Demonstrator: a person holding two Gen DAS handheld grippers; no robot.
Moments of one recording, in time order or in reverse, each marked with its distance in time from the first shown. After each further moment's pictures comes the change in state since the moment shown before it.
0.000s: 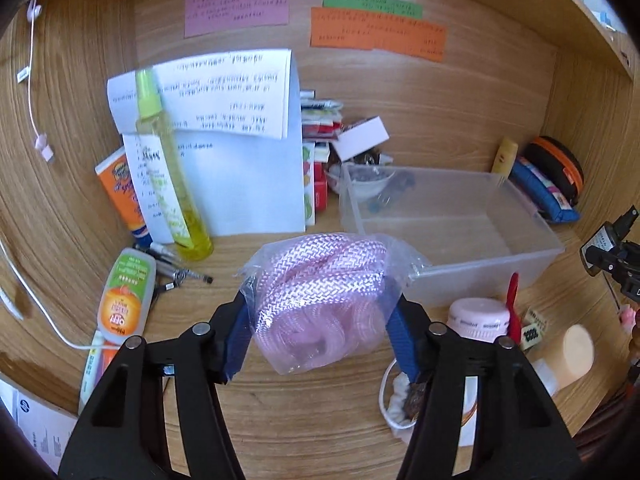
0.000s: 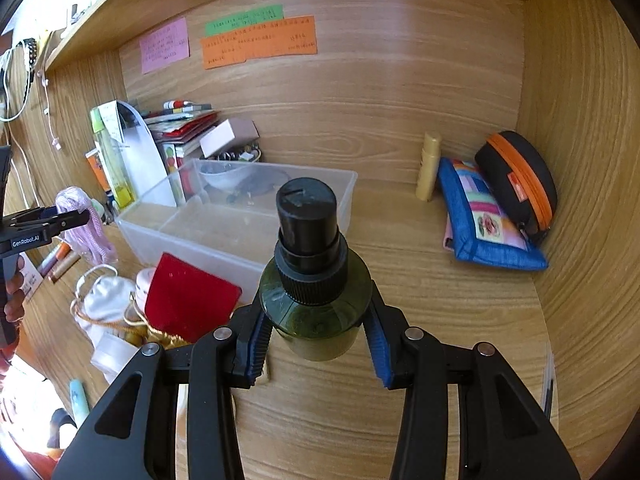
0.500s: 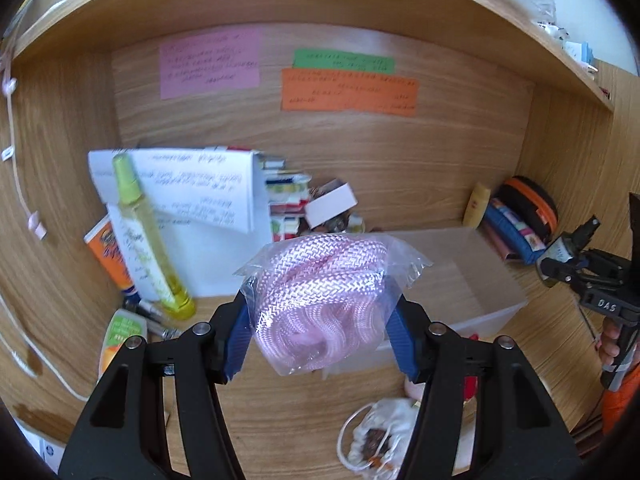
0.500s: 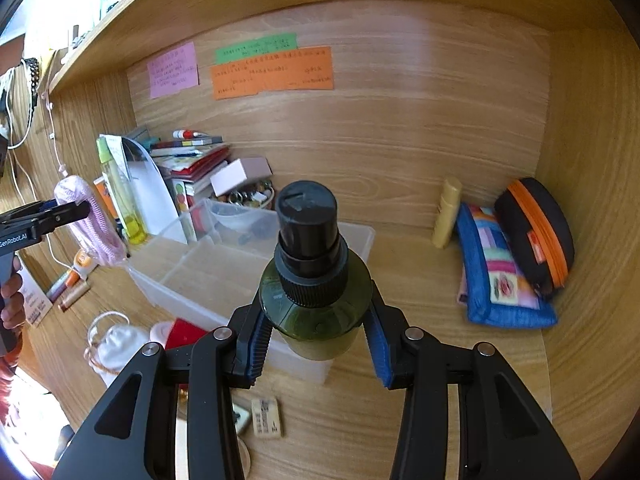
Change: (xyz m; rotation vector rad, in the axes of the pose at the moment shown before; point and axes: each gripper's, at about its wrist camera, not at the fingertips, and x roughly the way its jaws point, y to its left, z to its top) left arm -0.020 -0.019 0.051 0.031 -0.101 -0.081; right arm 0.008 0.004 0.045 -0.027 -0.057 0.048
